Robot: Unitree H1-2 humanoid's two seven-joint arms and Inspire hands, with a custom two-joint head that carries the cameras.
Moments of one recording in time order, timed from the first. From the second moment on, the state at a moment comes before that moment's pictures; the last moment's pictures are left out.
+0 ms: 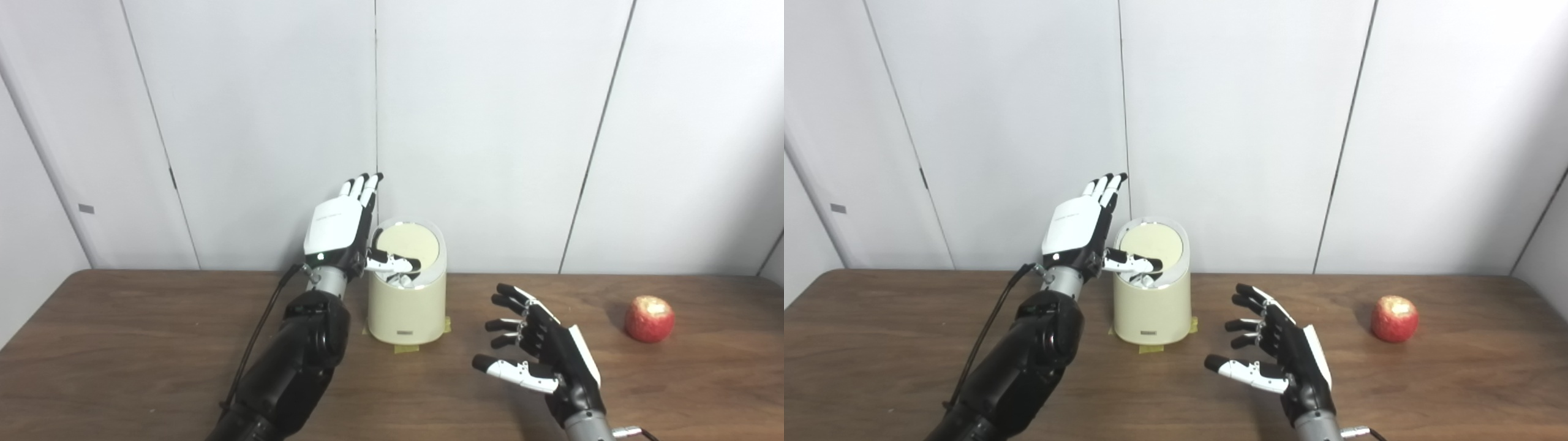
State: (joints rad) left arm -0.76 0.15 -0.39 0.42 0.83 0.28 0.22; right arm -0.18 -0.03 0.00 -0.03 -0.06 -0.01 0.01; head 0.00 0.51
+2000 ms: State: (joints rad) left arm -0.15 0.21 0.03 0.06 -0.03 -0.20 -0.16; right arm -0.20 -0.16 -0.03 -0.02 -0.06 -0.03 0.04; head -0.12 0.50
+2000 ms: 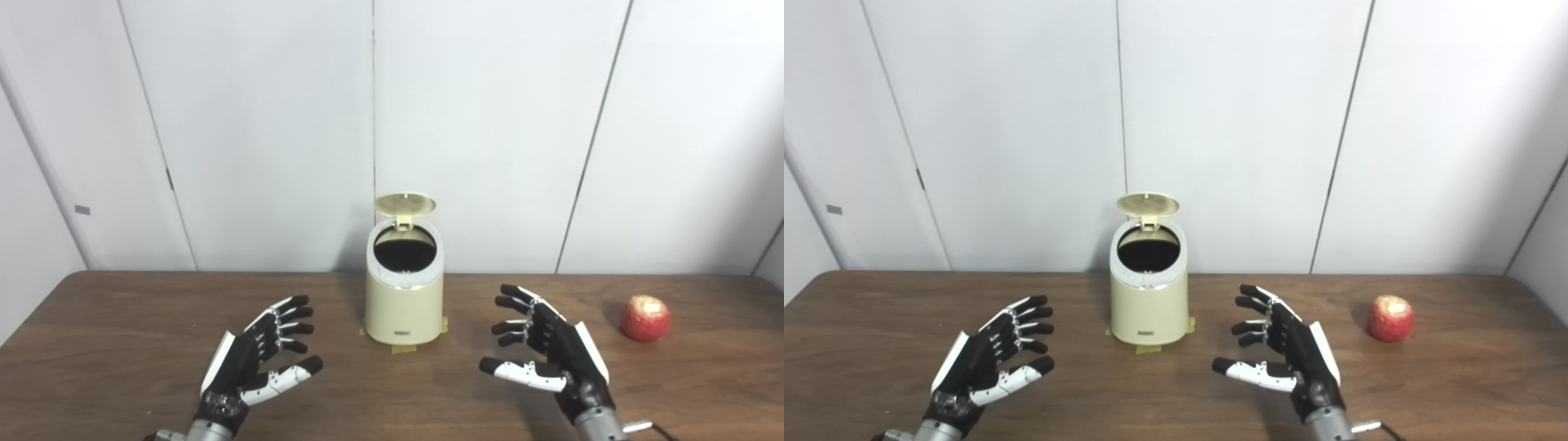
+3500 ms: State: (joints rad) left arm -0.16 0.28 0.06 0.09 -0.05 -0.17 -0.20; right arm -0.44 -0.61 -0.13 0.35 -0.17 0.21 0.19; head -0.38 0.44
